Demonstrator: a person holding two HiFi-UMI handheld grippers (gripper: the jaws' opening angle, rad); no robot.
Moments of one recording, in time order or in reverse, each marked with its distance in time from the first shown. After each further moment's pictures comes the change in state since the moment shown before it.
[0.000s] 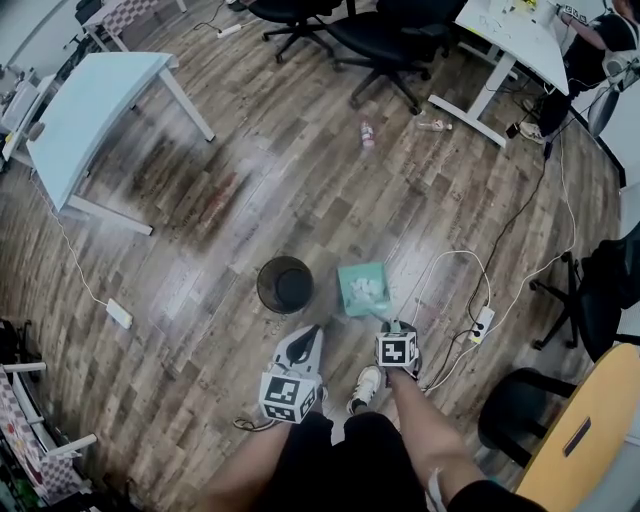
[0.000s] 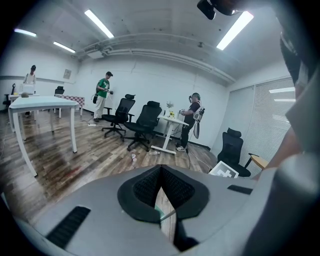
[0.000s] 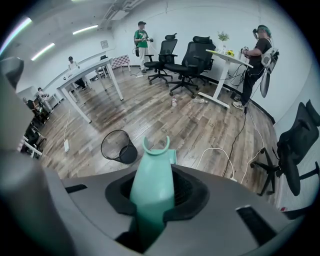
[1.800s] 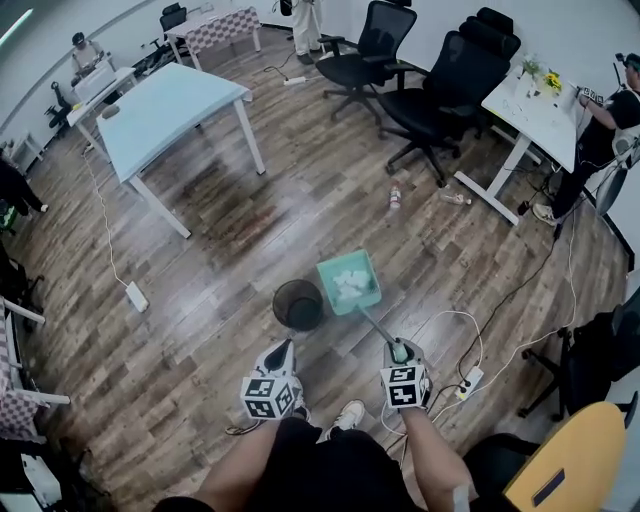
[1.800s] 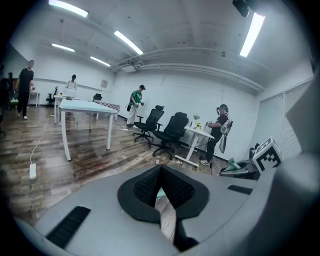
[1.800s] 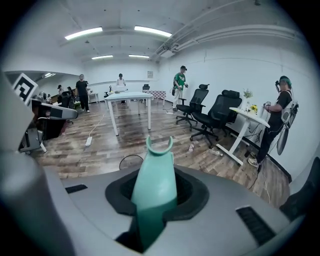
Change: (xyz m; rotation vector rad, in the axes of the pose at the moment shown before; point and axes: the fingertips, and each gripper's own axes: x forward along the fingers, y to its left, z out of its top) left arm -0.116 -0.013 -0.018 -0.178 -0.117 0.329; right arm -0.198 0.007 0.047 -0.386 -0.435 0.152
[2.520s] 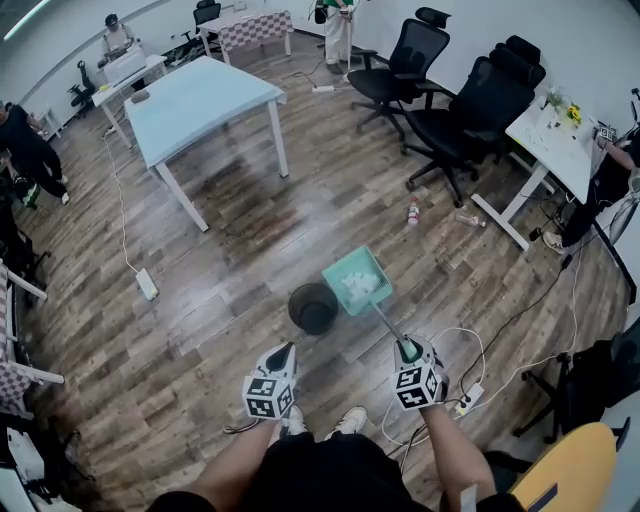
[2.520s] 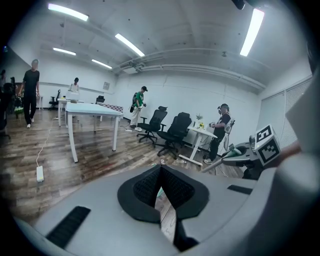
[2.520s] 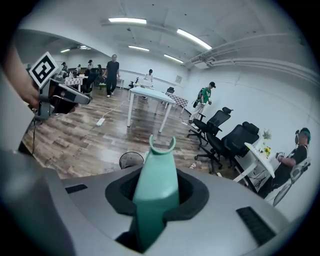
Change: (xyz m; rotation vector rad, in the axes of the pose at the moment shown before) left arm -0.048 0.051 -0.004 0.006 -0.004 0.034; right arm -0.010 0.044 0.050 -0.400 -0.044 0.047
